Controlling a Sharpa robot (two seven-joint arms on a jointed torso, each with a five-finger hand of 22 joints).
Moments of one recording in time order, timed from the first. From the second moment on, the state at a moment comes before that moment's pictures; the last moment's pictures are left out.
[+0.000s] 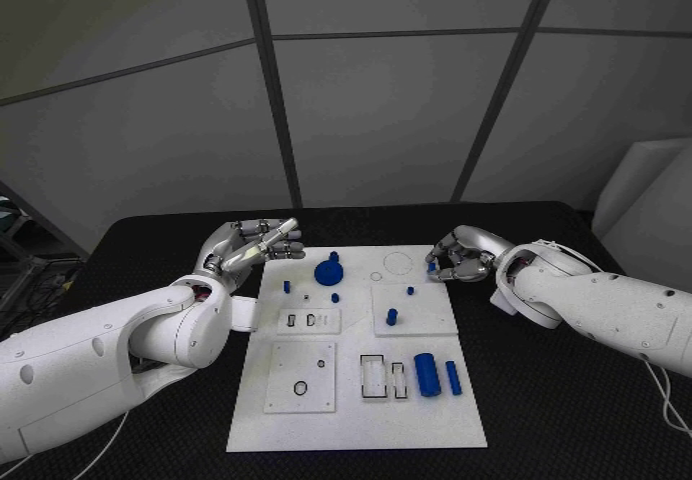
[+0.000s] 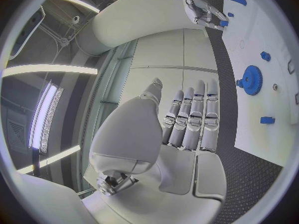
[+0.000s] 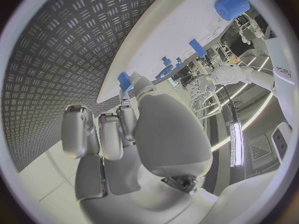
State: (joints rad) left arm 1.09 -0.91 0.07 1.62 -0.05 -0.45 0.45; left_hand 1.39 -0.04 0.06 0.14 0.14 0.94 0.22 0.09 0.07 1.04 0.17 0.08 0.07 1.08 0.12 0.19 0.19 0.19 0.89 0.22 0.42 0.18; right arm 1.18 -0.78 -0.01 1.23 -1.23 -0.28 0.05; right_hand 1.45 -0.10 0.10 0.13 0.29 1.02 0.15 0.09 0.08 1.41 0.06 1.34 1.31 1.47 0.00 1.51 1.31 0.05 1.40 0.11 1.46 1.31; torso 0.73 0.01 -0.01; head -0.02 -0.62
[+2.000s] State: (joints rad) left arm 1.09 -0.92 0.07 1.62 -0.05 -0.45 0.45; left_hand 1.40 -0.04 0.06 0.14 0.14 0.94 0.22 0.09 0.07 1.04 0.17 0.08 0.07 1.08 0.12 0.19 0.19 0.19 0.89 0.23 0.42 0.19; right arm 1.19 -0.75 0.03 1.44 -1.23 -0.36 -0.04; right_hand 1.45 -0.03 0.17 0.12 0.22 1.11 0.12 0.13 0.08 1.43 0.02 1.35 1.31 1.47 -0.04 1.52 1.31 0.05 1.42 0.08 1.46 1.31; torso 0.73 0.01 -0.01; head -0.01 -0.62
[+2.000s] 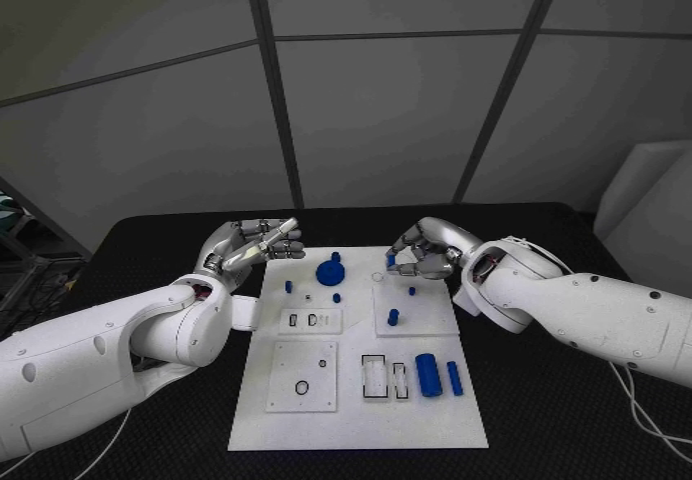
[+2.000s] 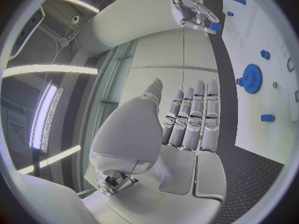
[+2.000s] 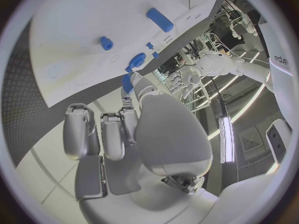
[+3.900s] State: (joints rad) left arm 1.09 -0.90 0.07 1.60 -0.05 -0.44 0.45; left_hand 1.40 -0.04 0.05 0.14 0.14 0.94 0.22 0.09 0.07 1.04 0.17 0.08 0.07 1.08 0.12 0.19 0.19 0.19 0.89 0.23 0.42 0.19; right arm 1.13 -0.48 -0.03 1.44 -1.48 -0.31 -0.23; right_hand 1.43 -0.04 0.19 0.11 0.23 1.10 0.12 0.12 0.08 1.42 0.04 1.33 1.31 1.46 -0.04 1.52 1.31 0.05 1.41 0.08 1.46 1.31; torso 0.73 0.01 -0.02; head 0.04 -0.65
